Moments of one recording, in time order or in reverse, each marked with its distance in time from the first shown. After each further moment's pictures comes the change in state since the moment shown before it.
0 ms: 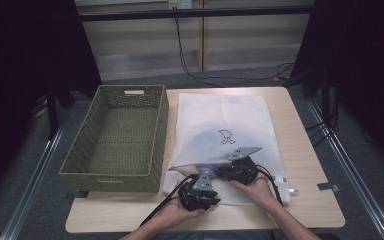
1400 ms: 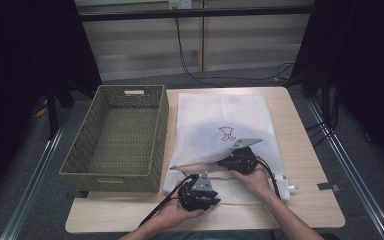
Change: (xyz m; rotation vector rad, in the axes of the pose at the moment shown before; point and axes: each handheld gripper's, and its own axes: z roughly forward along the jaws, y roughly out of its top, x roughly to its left) left arm 0.000 -0.001 0.000 -0.007 -0.004 0.006; right arm -0.026 0.010 0.010 -0.028 -0.093 0.064
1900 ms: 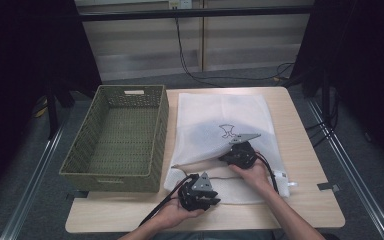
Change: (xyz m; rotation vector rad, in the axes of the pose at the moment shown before) left arm 0.001 0.000 0.000 0.005 -0.005 0.002; right arm -0.012 0.010 0.006 0.006 -0.039 0.014
